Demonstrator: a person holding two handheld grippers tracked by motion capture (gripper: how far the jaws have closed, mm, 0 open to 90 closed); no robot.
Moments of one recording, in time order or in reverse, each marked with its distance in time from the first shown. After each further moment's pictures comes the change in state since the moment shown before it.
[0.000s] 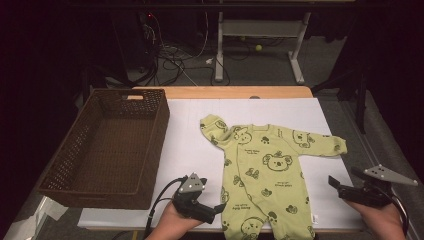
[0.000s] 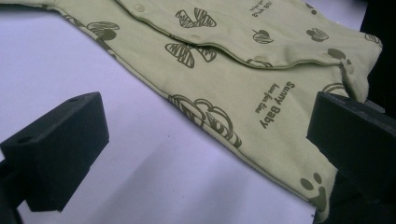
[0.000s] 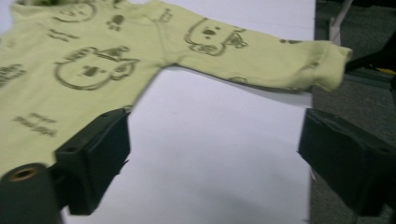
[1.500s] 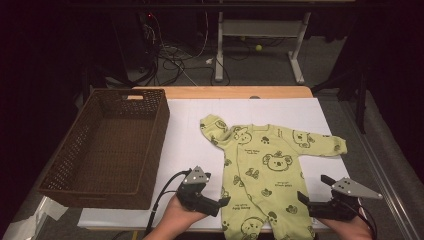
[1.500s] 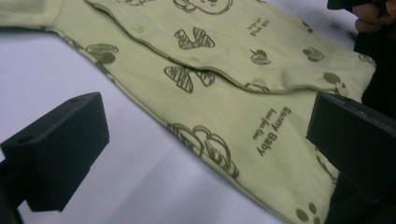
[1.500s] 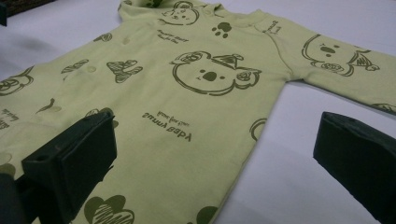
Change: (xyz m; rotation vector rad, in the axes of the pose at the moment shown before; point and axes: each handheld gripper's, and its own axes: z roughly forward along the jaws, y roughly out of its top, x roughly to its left) left arm 0.005 0.026 0.006 -0.001 -0.007 -0.026; right arm 0.081 -0.007 0.010 -0.053 0.156 -0.105
